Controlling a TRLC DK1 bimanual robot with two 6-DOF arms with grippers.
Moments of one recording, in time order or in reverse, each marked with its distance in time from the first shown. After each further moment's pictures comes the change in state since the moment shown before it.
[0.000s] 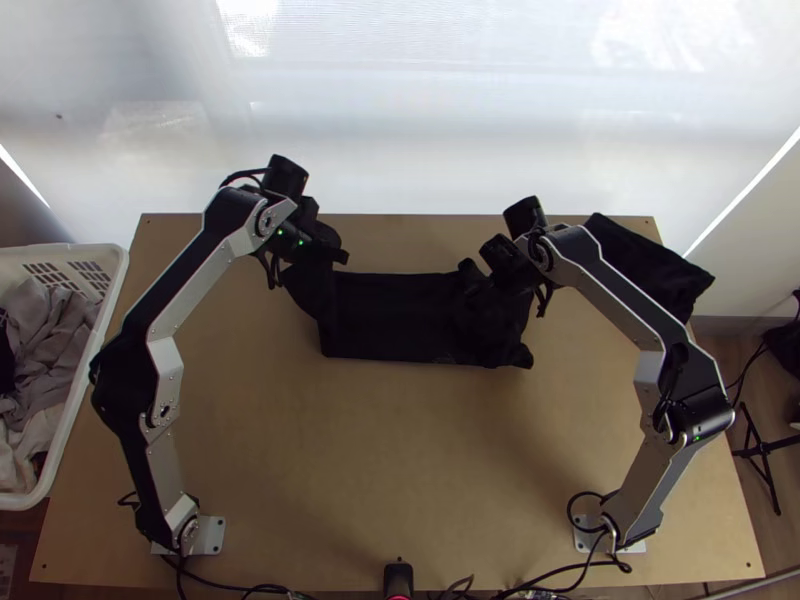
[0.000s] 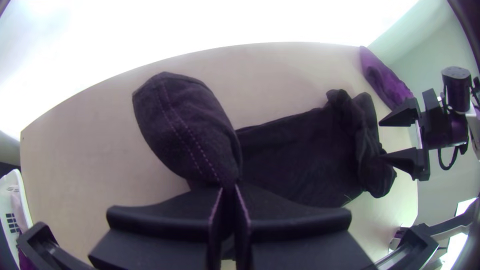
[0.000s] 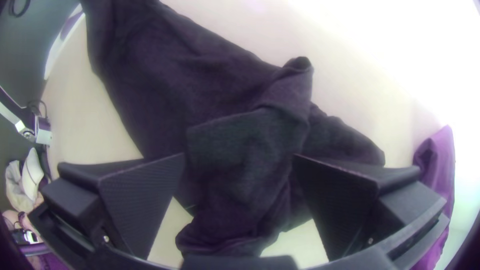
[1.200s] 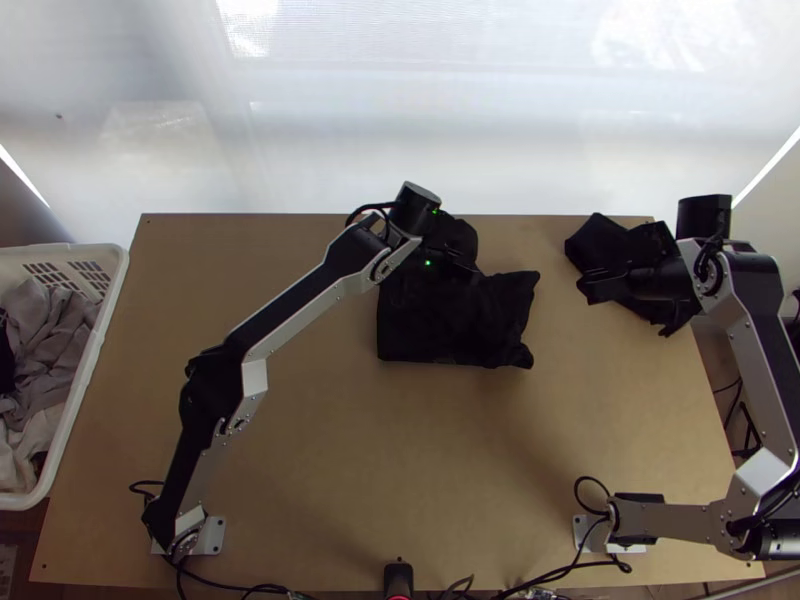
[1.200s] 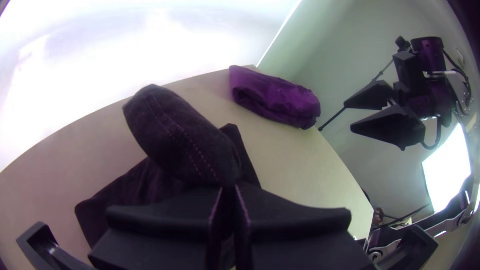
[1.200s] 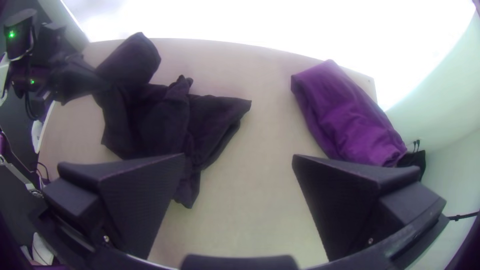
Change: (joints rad) left arm -0.363 0.219 0.262 0.369 0.151 -0.155; right arm -0.400 -0.463 -0.159 -0.097 -0.004 0.037
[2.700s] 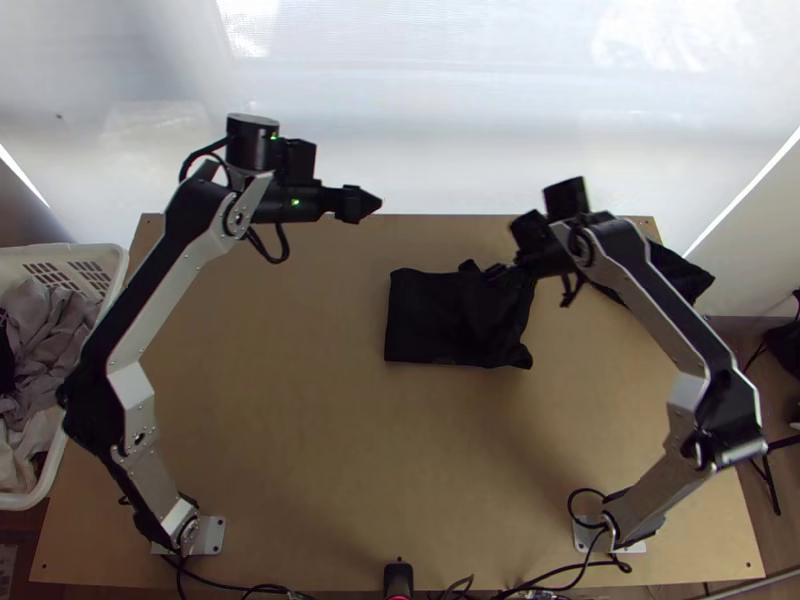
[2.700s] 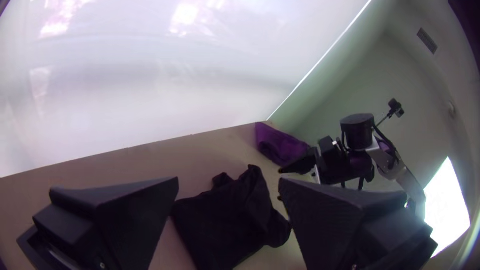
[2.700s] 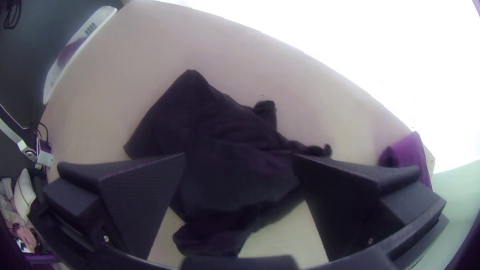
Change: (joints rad) left arm 0.351 -0.365 -0.239 -0.018 0.217 0.007; right arm 0.347 0.335 0.160 0.149 0.008 -0.011
